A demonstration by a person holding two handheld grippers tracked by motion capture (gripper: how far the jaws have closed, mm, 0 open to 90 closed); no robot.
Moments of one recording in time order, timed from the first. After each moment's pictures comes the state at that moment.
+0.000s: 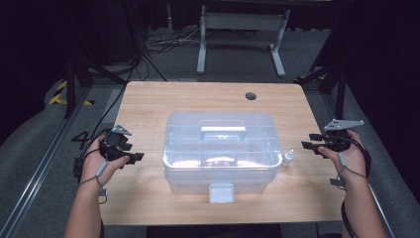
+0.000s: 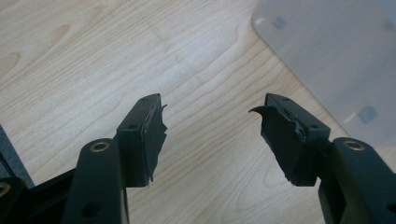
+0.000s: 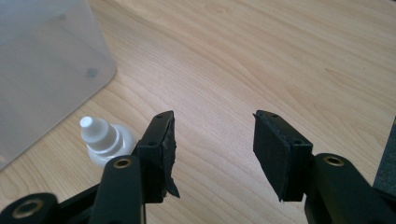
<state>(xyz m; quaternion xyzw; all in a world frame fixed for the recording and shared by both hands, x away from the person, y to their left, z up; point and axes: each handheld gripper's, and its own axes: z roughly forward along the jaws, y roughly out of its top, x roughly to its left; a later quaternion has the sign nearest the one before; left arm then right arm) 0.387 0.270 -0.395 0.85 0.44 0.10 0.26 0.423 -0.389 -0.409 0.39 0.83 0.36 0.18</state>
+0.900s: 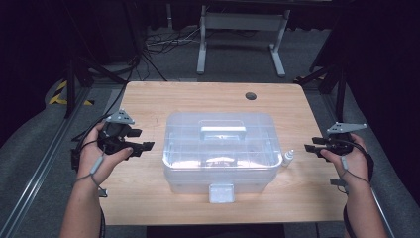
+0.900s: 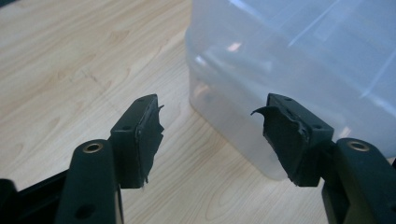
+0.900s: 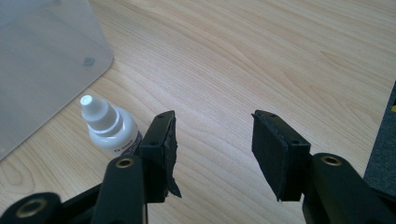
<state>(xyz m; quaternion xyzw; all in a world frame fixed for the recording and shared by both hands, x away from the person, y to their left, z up) 0.366 0.232 -0.317 0.85 0.38 0.13 0.34 0.414 -0.395 -0.412 0.41 0.83 0.35 0.17</state>
